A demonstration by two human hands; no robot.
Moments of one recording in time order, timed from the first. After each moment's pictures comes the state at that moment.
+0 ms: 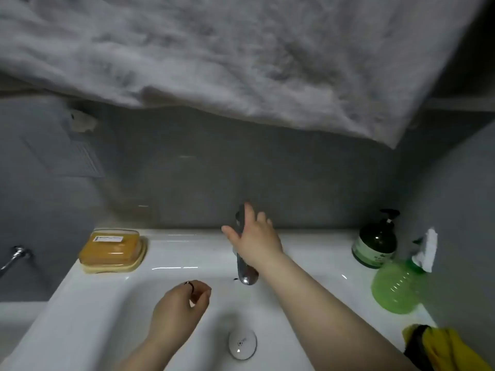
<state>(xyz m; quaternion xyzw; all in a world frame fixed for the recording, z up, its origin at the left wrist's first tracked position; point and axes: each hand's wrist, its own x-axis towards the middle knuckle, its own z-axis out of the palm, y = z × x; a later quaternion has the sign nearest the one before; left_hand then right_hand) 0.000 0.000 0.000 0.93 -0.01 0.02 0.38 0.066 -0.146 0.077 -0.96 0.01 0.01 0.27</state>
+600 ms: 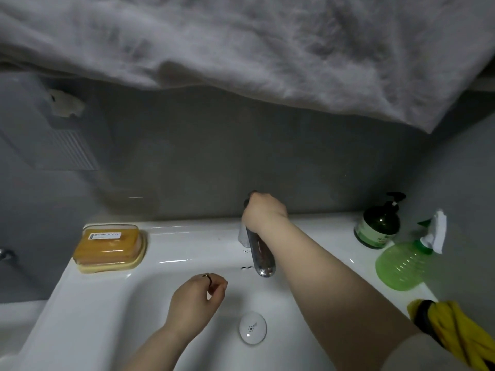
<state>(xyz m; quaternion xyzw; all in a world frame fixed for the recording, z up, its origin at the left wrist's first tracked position) 0.023 0.018 -0.017 0.92 -0.10 -0.03 0.37 0.105 -0.122 0.099 -0.98 0.11 0.07 0.14</state>
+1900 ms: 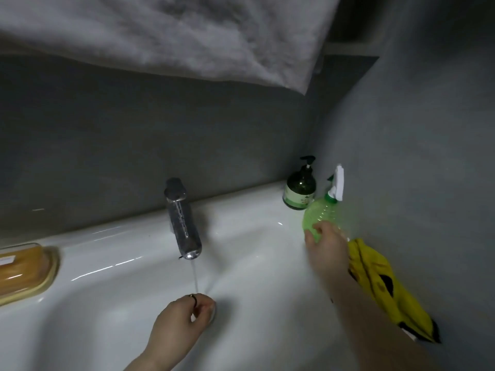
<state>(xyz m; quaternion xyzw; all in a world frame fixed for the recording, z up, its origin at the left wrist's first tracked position) -0.023 -0.044 -0.043 0.87 -0.21 -0.14 0.42 -0.056 -0.308 0.014 -0.88 0.37 -0.19 0.24</state>
